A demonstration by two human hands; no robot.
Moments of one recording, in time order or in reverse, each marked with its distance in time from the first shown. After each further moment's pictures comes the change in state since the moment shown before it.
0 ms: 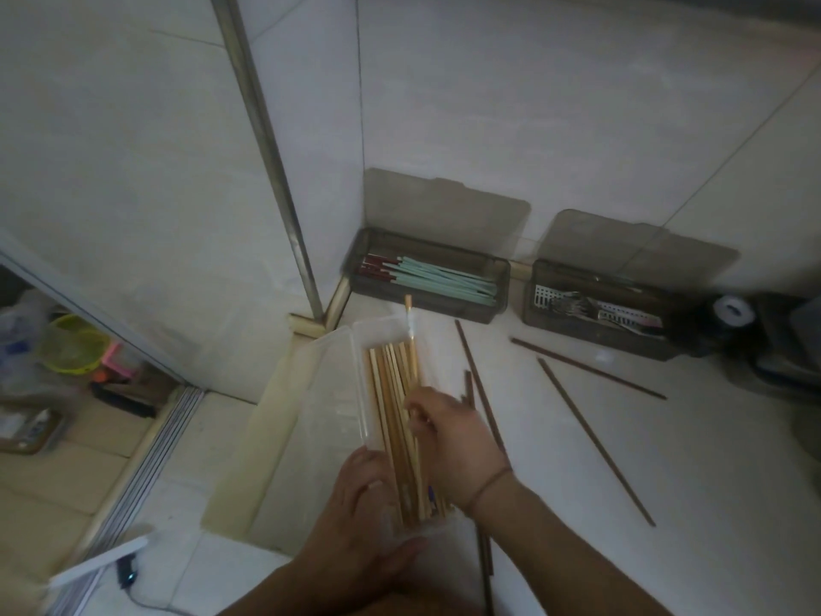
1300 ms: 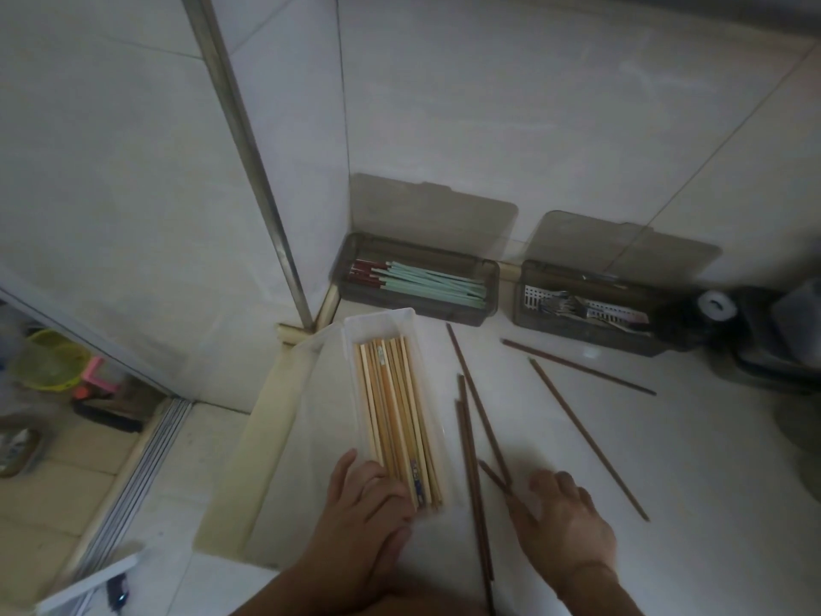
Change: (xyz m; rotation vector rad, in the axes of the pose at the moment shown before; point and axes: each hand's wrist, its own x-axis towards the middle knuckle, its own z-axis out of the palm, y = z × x) left_hand 0.004 -0.016 0.002 0.157 -0.184 0.063; right_hand -0.096 0.112 -0.001 -0.537 0.083 0.537
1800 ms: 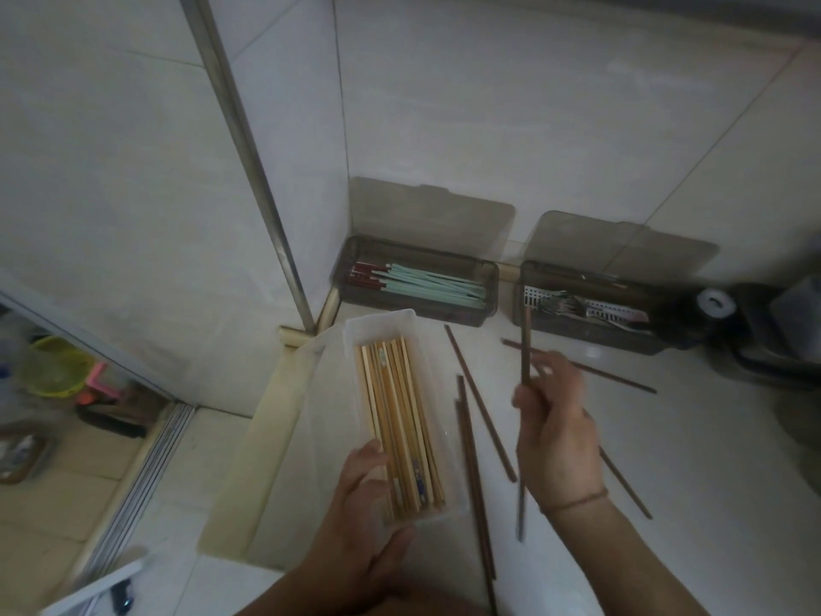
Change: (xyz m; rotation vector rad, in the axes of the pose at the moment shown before) left_hand -0.005 0.005 0.005 -0.353 0.223 -0.091; right_hand 0.024 -0.070 -0.101 0.655 0.498 -0.285
